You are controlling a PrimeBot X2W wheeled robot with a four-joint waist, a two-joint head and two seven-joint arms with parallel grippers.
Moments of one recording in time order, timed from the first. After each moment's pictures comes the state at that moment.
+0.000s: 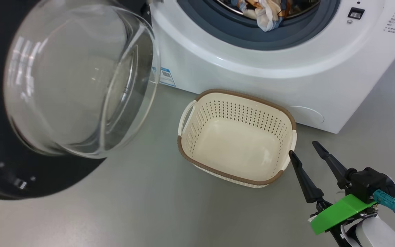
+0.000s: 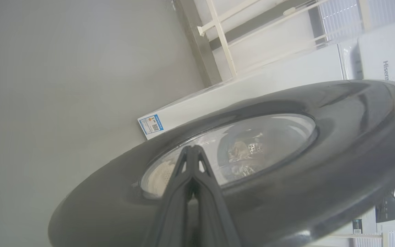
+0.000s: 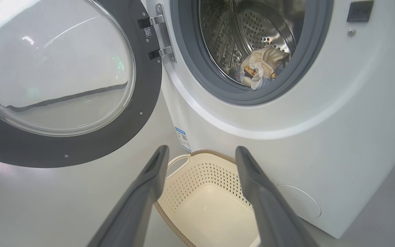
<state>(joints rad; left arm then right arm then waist) -0.48 0.57 0.30 0.61 -1.59 -0.13 0.78 -0.18 -0.29 0.31 0.23 0.38 0.13 -0.25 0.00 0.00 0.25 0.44</state>
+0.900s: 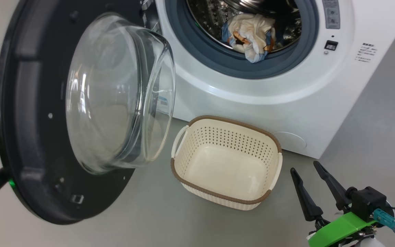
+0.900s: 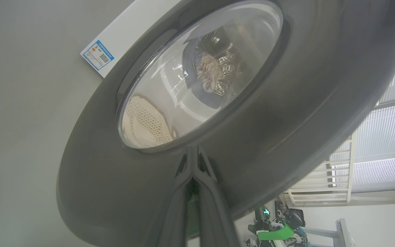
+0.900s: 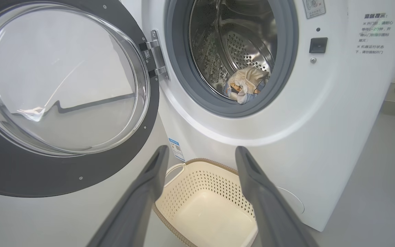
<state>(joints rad) -0.30 0.52 0.22 0.29 -1.59 -0.13 1.03 -0.08 -0.22 0.26 0.22 0.38 0.13 -0.25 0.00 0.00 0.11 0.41</state>
